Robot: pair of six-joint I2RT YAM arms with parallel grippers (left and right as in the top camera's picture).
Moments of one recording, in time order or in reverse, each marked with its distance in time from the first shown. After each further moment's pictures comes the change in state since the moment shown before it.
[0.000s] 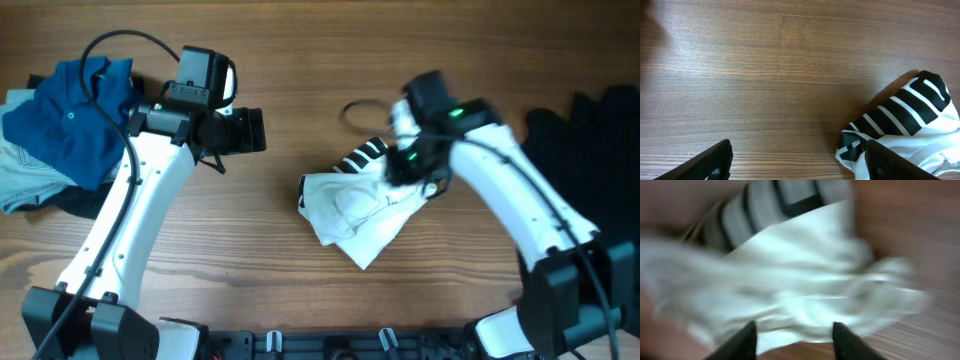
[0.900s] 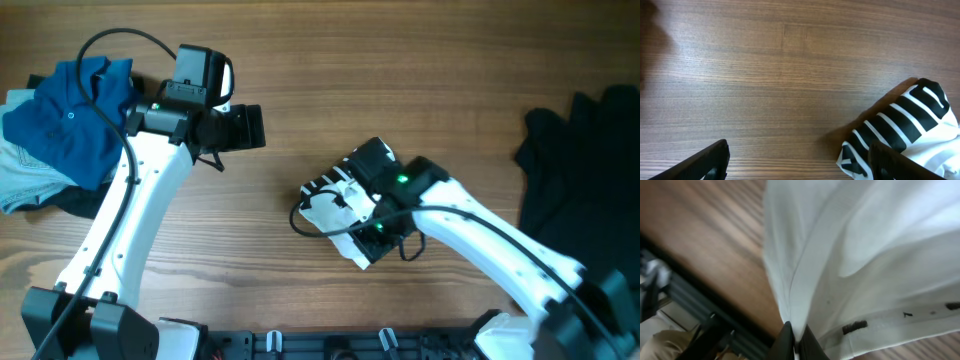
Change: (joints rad) left arm 0.010 0.000 0.000 0.026 -0.005 0.000; right arm 0.288 -0.151 -0.176 -0.077 -0.093 -0.096
